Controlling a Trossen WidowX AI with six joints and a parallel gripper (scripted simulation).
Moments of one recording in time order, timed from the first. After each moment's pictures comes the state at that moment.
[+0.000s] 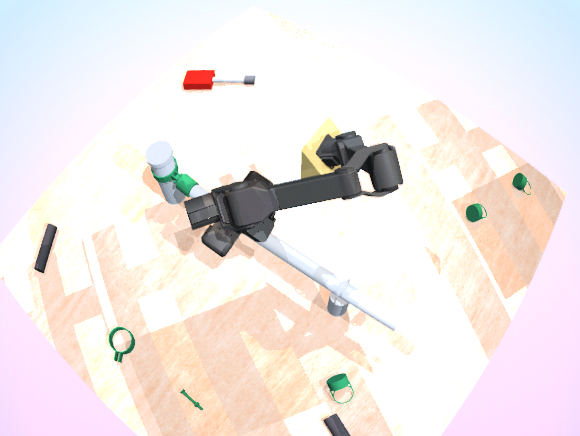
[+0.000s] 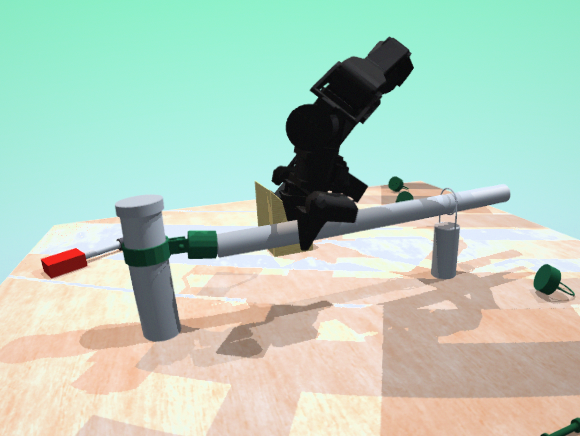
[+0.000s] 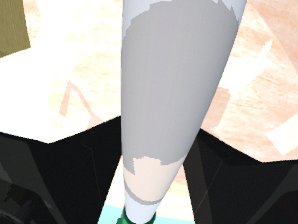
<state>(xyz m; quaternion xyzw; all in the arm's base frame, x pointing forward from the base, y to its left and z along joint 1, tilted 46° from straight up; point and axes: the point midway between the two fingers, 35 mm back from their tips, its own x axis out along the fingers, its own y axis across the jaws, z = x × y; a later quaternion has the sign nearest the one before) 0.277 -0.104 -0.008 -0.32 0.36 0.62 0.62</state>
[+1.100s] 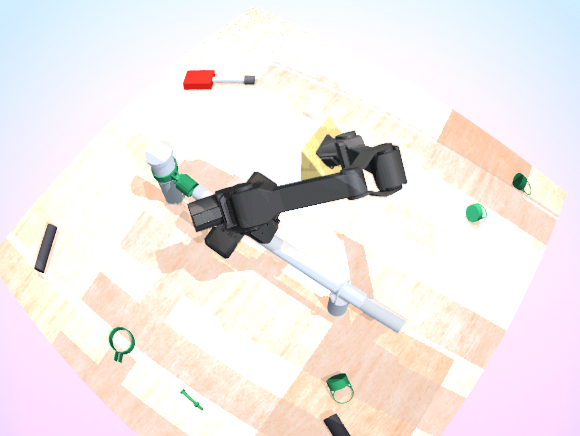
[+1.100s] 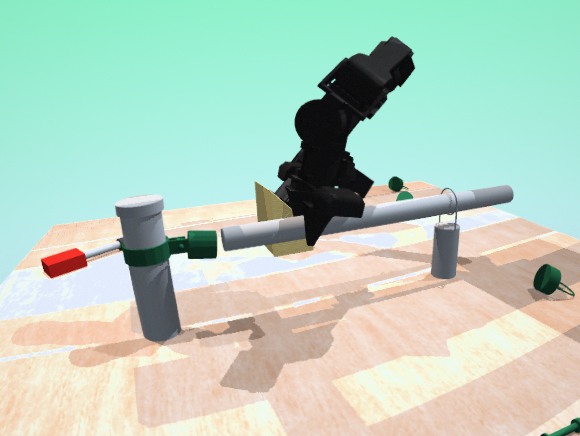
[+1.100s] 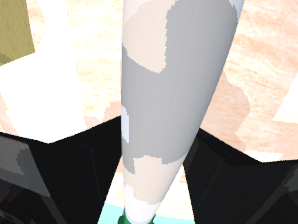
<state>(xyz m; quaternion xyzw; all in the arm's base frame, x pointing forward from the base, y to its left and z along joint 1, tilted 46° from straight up) 0.277 -0.100 0.003 -0.32 0.36 0.62 0.62</state>
